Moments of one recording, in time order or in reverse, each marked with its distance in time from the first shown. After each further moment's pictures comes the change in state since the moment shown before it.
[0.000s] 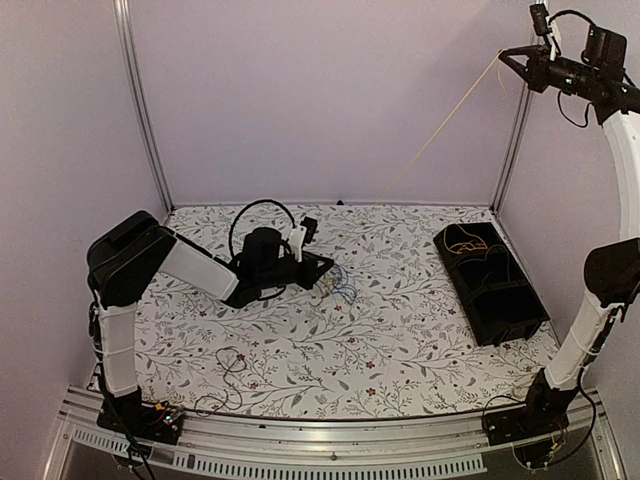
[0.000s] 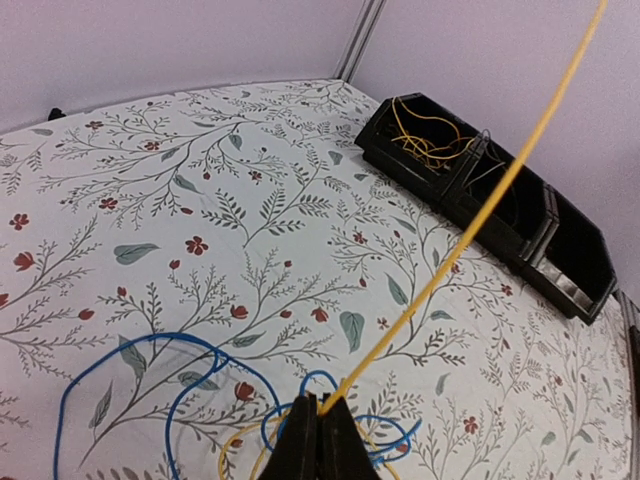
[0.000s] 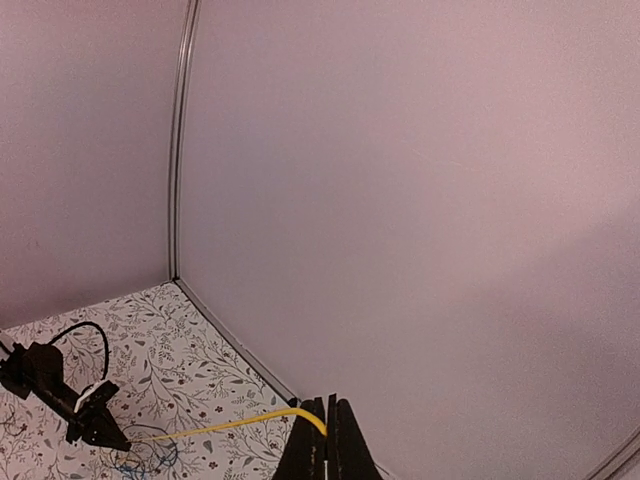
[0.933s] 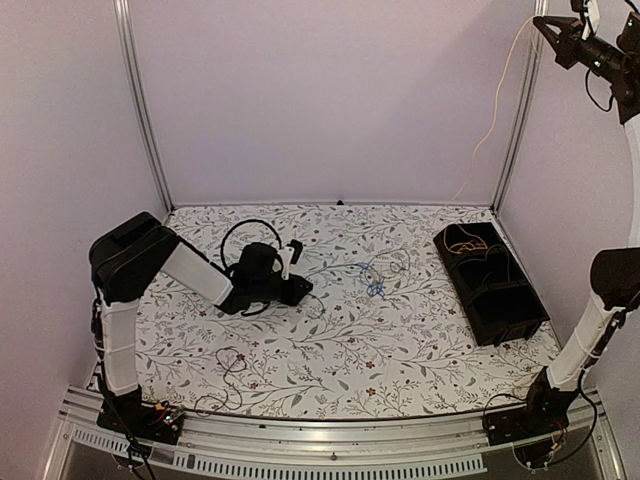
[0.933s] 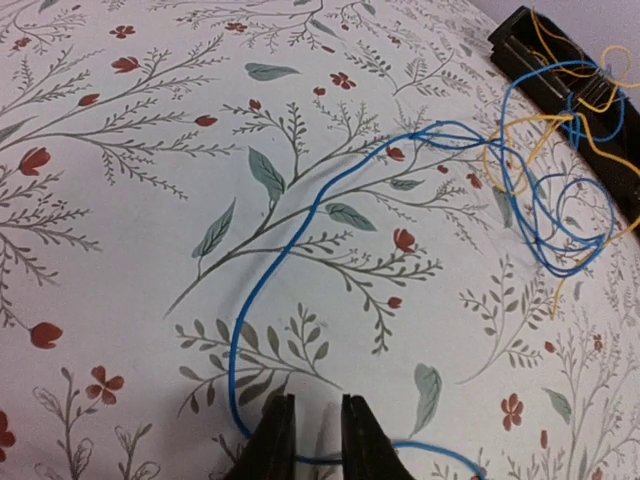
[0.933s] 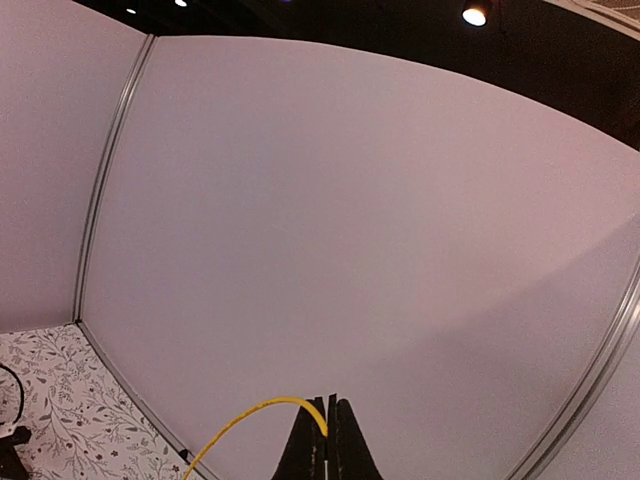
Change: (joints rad) left arm 0.044 0.041 -0.051 -0.163 -0.089 0.003; right arm -0.099 -0.020 0.102 0.196 0.083 0.022
